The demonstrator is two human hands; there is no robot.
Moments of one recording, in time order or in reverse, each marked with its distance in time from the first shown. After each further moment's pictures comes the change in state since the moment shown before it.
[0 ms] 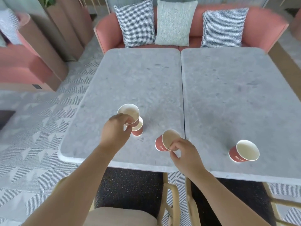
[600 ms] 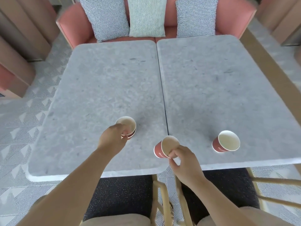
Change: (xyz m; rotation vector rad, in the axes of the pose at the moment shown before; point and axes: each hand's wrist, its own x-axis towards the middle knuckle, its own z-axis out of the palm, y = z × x) left_hand 0.021 -0.002 0.080 0.082 -0.339 0.020; right_hand -0.023 0.044 -0.009 -0.043 0.022 0.155
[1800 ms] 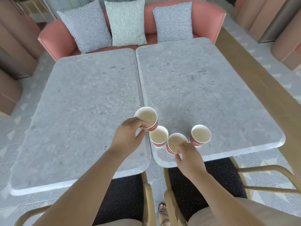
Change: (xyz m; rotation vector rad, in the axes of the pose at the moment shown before) left_hand -0.022 0.139 0.006 -0.243 0.185 0.486; right_hand -0.023 0.066 -0.055 -0.197 0.087 0.105
